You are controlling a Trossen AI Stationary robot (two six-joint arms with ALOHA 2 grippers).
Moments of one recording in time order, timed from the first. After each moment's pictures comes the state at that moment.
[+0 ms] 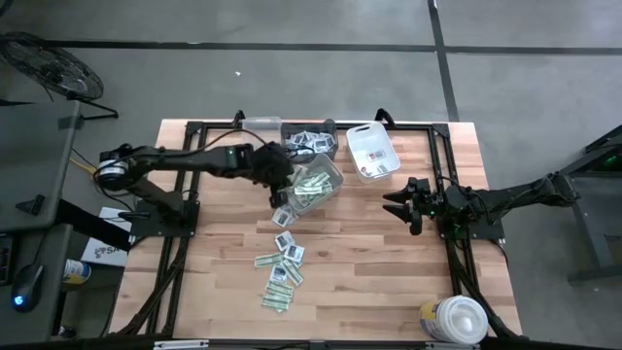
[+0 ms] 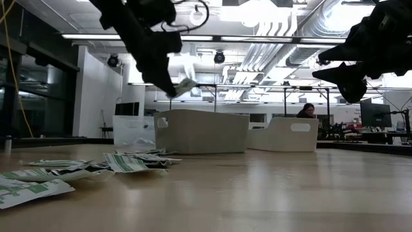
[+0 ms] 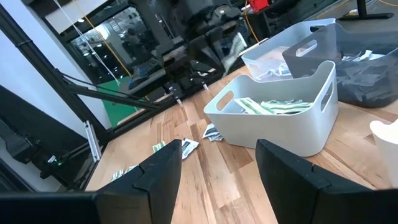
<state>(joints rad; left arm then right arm) 0.23 1.43 1.00 -0.44 0.03 -0.05 0.13 0.33 0.02 0.24 0.26 0.52</state>
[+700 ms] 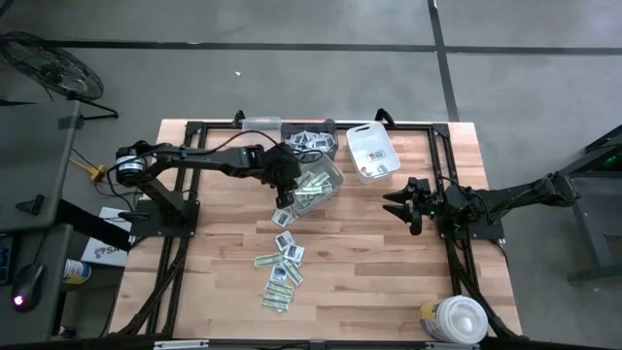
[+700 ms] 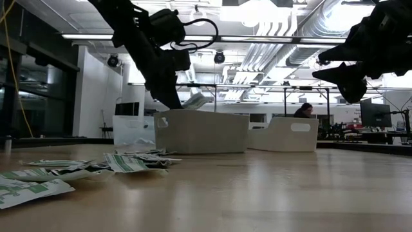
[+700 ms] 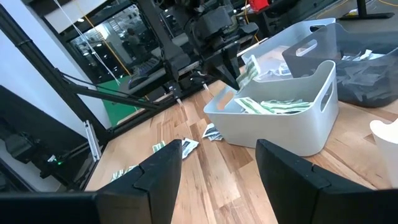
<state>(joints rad) 0.27 1.57 1.00 -0.34 0.10 0.02 0.13 0.33 0.02 0.24 0.26 0.52</state>
